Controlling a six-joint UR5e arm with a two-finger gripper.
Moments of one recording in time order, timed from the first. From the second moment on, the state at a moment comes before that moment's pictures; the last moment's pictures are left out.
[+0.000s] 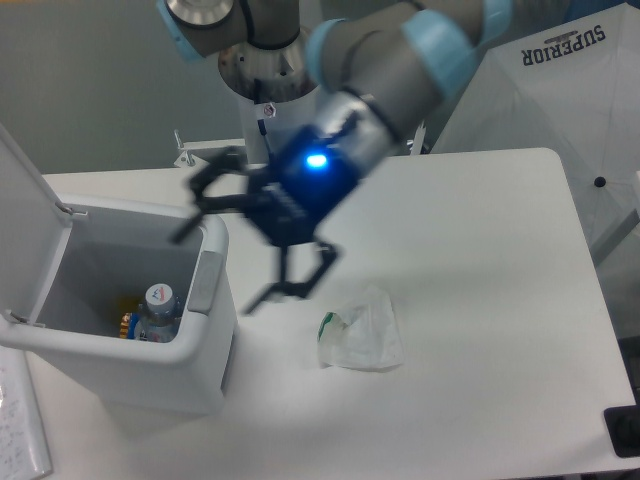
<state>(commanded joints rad) 2.72 -1.83 -1.51 -0.82 0.37 0.72</state>
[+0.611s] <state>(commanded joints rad) 2.82 -1.95 -1.57 -0.82 0.59 0.80</state>
